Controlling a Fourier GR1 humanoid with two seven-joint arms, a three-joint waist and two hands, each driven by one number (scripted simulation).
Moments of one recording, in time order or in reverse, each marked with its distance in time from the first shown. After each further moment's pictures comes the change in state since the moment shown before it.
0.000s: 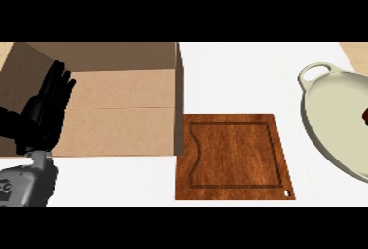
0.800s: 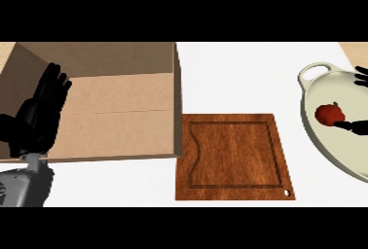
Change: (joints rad) left arm 0.020 0.003 0.026 -0.009 0.005 -0.025 0.002; right arm -0.296 0.041 -0.061 0.584 -0.192 0.297 -0.224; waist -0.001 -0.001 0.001
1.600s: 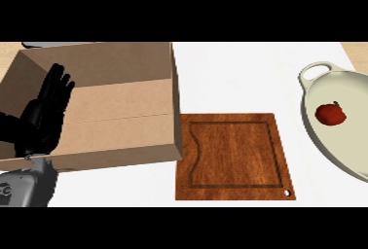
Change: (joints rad) left arm 0.001 -0.025 -0.005 -0.002 -0.027 0.001 -0.006; right arm -0.063 -0.309 -0.190 0.365 -0.195 0.313 -0.070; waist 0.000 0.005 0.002
